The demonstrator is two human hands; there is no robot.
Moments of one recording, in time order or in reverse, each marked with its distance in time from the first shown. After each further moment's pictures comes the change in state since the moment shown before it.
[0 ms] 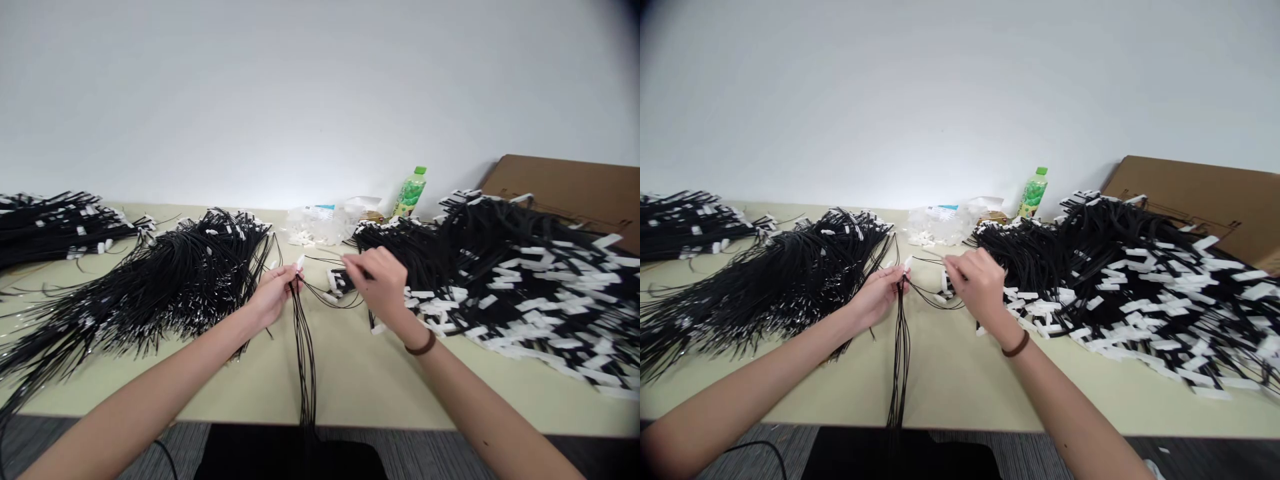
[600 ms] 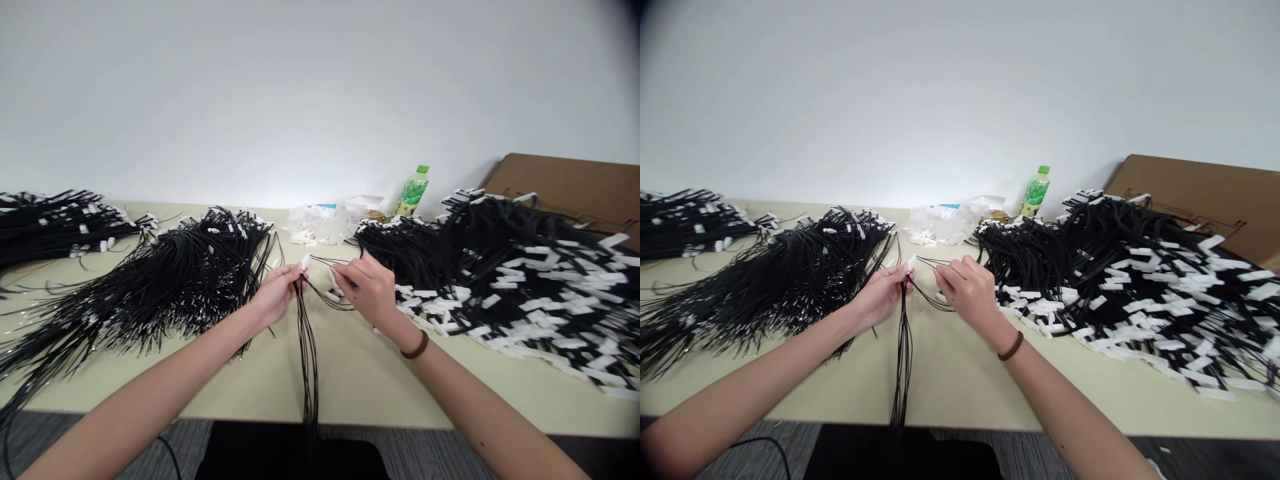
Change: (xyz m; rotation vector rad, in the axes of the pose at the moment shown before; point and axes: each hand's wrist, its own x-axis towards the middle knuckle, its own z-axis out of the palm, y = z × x) left_hand -0.004 0.003 0.004 -0.016 -0.072 -0.029; right_hand -0.014 -0.005 0.010 -0.109 -0.152 -0.097
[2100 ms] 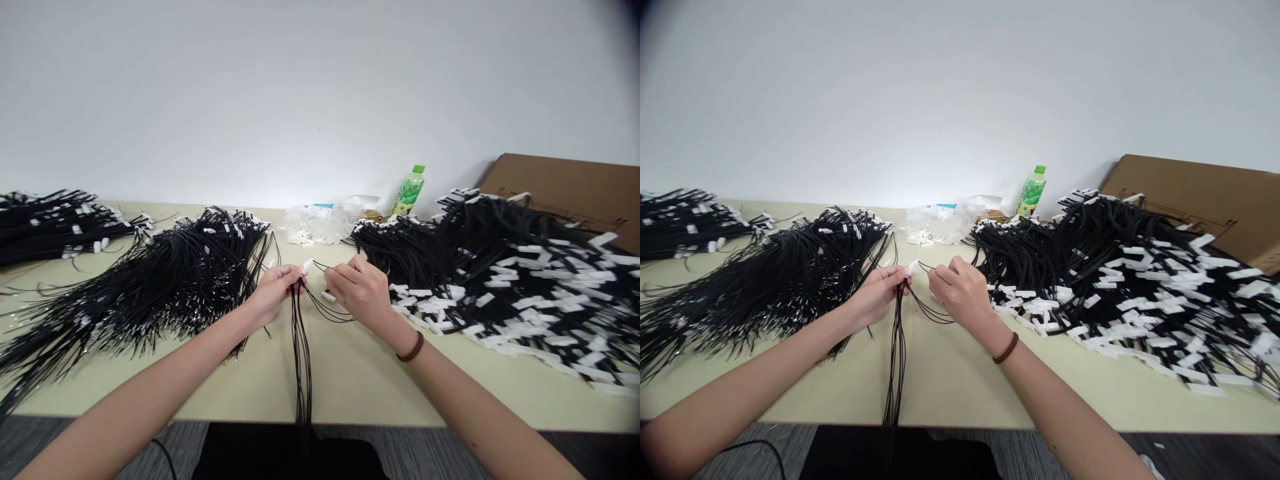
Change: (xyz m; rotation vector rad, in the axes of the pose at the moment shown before) left_hand -0.001 0.000 -0.001 0.210 -0.075 0.075; right_hand 0.002 -0.005 -0.004 -0.198 -0.039 -0.169
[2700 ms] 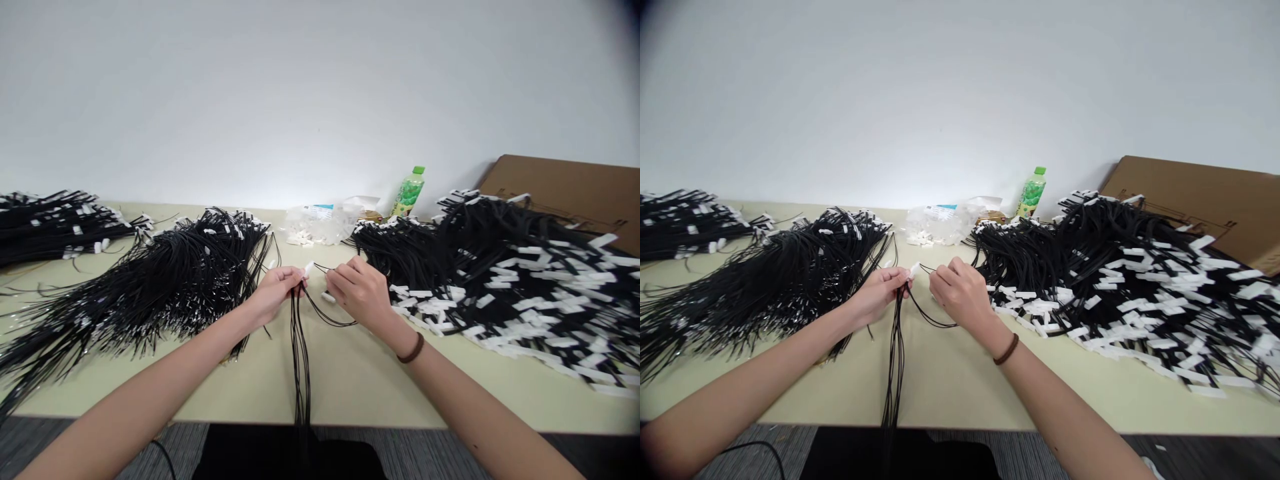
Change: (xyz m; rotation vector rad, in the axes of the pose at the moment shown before) left_hand 0.001 0.000 -0.003 0.106 -0.062 0.005; right_hand 0.000 0.000 0.001 0.008 -0.020 -0.023
